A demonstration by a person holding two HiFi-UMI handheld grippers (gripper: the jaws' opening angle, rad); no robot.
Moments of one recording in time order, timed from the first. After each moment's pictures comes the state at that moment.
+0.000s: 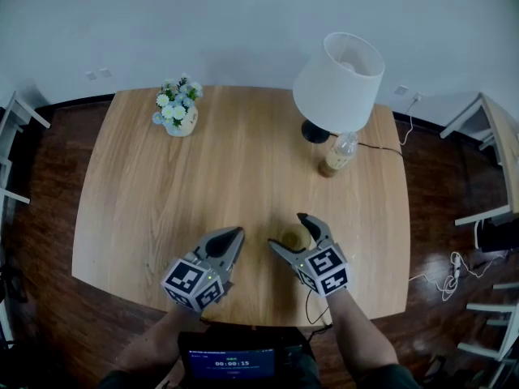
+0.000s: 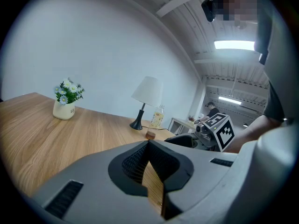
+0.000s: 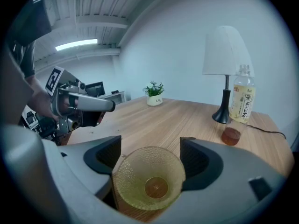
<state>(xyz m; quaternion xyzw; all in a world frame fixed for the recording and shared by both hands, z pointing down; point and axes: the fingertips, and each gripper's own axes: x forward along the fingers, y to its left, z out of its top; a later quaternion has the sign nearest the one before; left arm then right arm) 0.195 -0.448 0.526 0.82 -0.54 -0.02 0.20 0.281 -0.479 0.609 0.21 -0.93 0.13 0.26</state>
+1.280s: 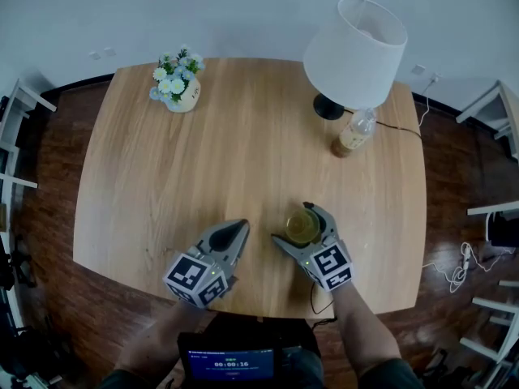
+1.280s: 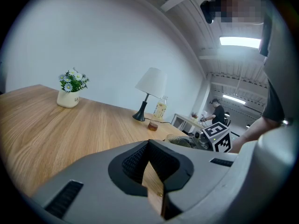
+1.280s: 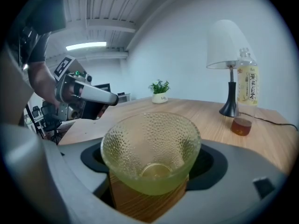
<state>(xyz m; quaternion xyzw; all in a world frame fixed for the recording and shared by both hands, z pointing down) 0.202 -0.440 0.563 0.80 -0.55 0.00 0.23 0.281 -0.467 0.655 0.17 -0.95 0.11 0.23</state>
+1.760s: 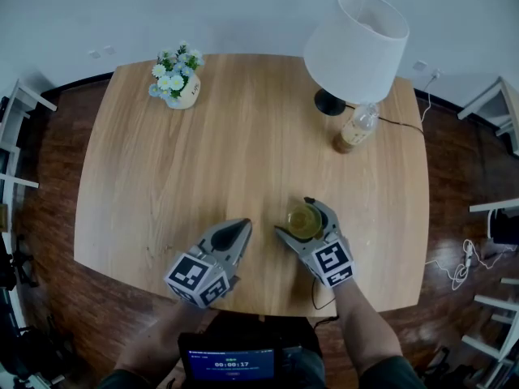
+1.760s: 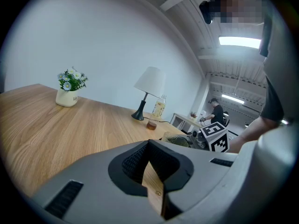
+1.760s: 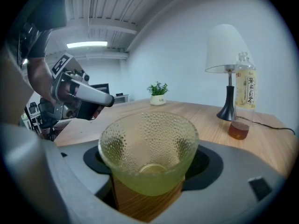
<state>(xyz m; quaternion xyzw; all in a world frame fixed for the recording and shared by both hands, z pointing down) 0.207 -0.437 0.565 0.80 -0.55 0.00 0.23 0.282 -0.475 0.654 0.19 -0.95 0.09 0.22</state>
